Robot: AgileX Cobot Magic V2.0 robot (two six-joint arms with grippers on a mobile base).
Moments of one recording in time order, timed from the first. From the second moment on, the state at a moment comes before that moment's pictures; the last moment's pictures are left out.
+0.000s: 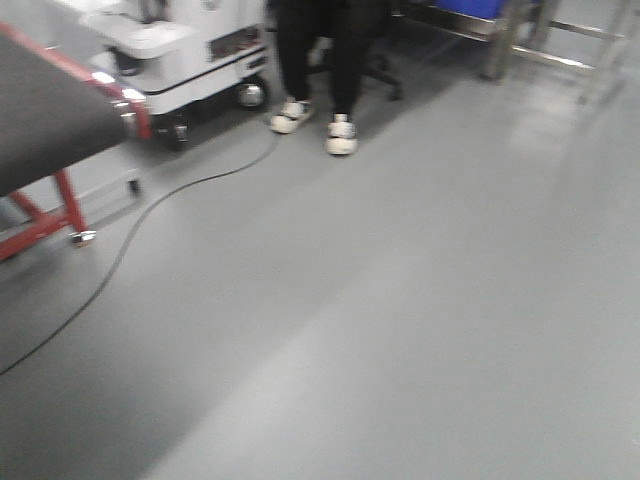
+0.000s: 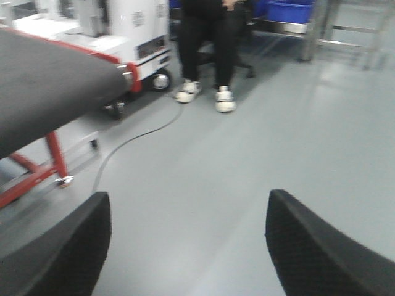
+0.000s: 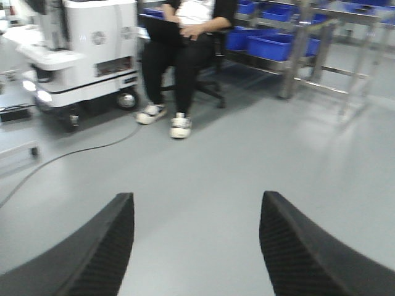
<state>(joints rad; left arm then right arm) -0.15 0.19 -0.41 0.07 0.59 -0.09 -0.06 0.20 -0.39 0.16 0.49 -0.21</state>
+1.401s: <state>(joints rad) -0.15 0.19 -0.41 0.07 0.59 -0.09 -0.06 0.20 -0.39 0.16 0.49 -0.21</state>
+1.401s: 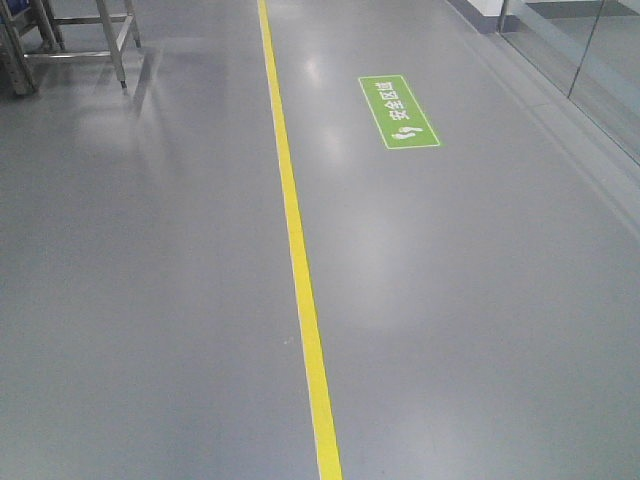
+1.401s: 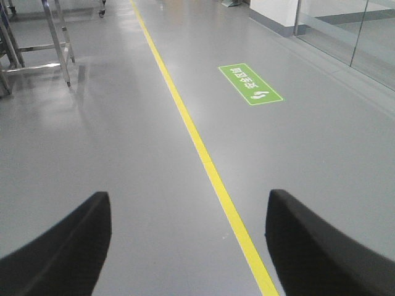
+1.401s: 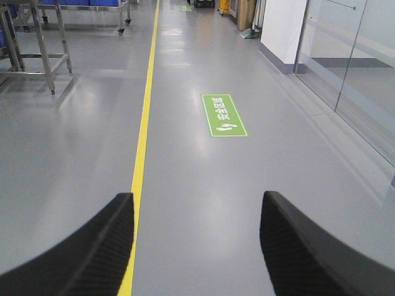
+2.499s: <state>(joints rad) -0.15 0.19 -0.41 0.07 0.59 -0.09 -0.06 0.20 -0.39 0.16 0.49 -0.21</state>
